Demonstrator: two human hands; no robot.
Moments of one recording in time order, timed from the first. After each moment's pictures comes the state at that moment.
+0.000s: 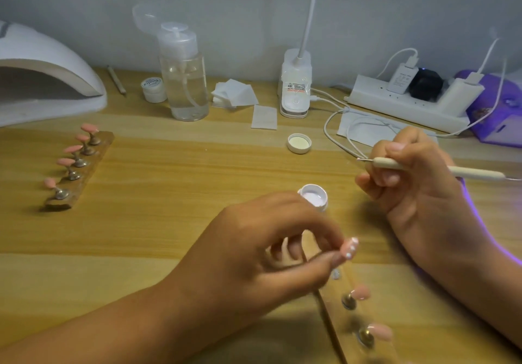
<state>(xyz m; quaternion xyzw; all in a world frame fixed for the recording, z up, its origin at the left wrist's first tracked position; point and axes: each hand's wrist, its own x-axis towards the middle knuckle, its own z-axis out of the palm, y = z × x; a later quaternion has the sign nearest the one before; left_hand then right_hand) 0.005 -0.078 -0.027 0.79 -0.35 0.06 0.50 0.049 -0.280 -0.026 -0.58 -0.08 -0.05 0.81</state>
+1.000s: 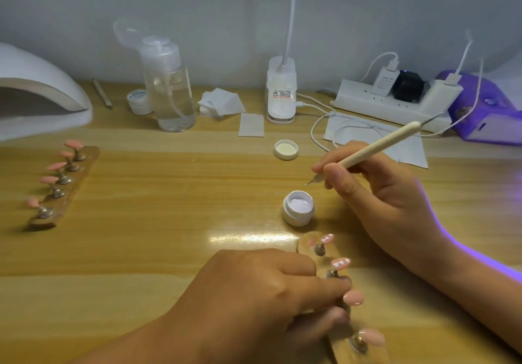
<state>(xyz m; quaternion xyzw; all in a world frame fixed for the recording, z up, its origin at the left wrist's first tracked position) -0.010 -0.091 -0.031 0.86 -0.40 0.03 0.31 0.051 -0.280 -0.034 -0.80 -0.25 -0.15 0.52</state>
